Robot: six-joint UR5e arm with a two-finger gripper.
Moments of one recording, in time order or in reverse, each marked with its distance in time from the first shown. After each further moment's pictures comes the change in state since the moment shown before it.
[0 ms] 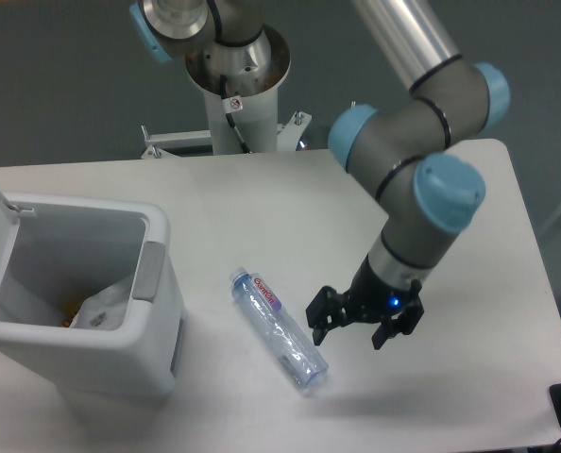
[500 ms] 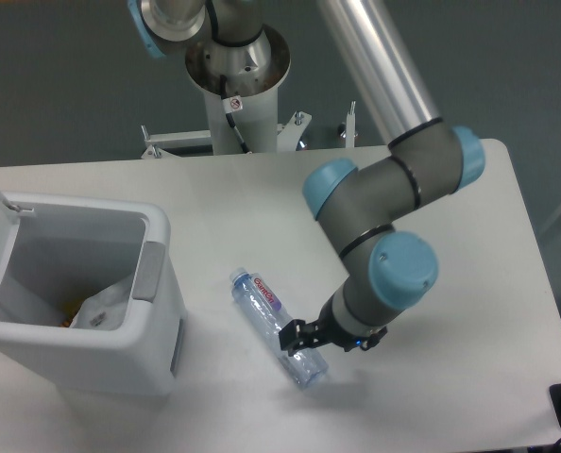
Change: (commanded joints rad) arm -0.078 -0.098 0.002 -0.015 0.120 -0.143
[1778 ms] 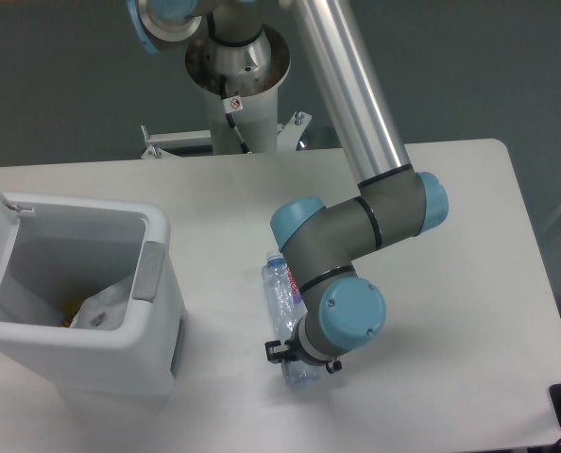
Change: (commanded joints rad) arm -0.031 0.004 0.026 0.006 0.052 -0.046
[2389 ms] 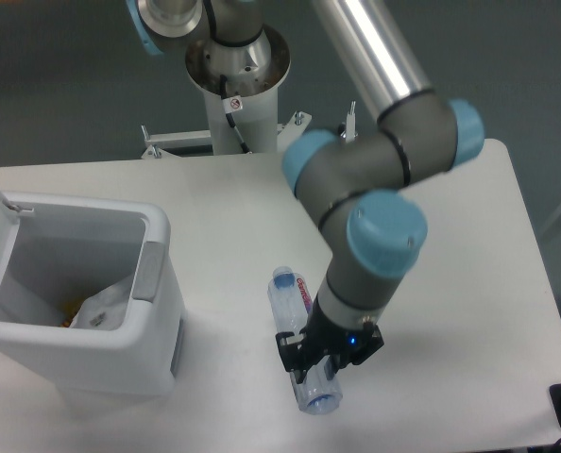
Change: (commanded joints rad) arm 0.029 0.192 0.084 0.164 -0.205 0.012
